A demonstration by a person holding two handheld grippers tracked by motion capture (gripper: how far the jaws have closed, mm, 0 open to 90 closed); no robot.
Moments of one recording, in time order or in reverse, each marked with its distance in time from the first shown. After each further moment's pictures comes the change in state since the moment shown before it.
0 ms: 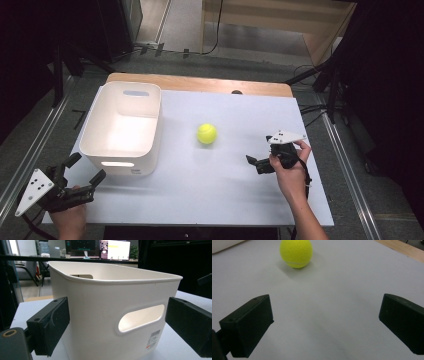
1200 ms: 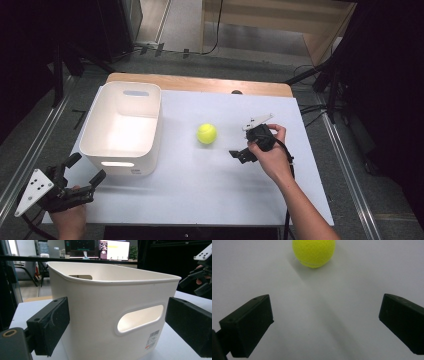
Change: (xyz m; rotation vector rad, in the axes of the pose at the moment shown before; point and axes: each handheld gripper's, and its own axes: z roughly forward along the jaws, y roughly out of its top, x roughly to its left) left arm 0.000 0.000 0.000 -0.003 -0.005 -0.003; right arm 0.006 0.051 0.051 0.210 0.113 -0.102
